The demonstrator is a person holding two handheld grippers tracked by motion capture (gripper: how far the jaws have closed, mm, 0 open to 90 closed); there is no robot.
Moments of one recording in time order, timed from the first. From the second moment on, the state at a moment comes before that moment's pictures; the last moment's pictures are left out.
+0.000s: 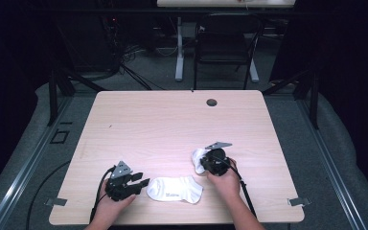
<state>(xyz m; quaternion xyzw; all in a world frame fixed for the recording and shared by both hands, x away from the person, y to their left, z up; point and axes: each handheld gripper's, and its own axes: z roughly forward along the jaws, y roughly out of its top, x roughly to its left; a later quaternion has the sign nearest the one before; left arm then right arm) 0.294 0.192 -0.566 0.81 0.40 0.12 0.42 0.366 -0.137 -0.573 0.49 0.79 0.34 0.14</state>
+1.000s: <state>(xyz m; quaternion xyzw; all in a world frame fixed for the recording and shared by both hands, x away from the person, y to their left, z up) 0.301 0.202 -0.566 0.80 0.41 0.13 0.41 0.369 -0.042 -0.557 0.39 0.84 0.37 0.11</state>
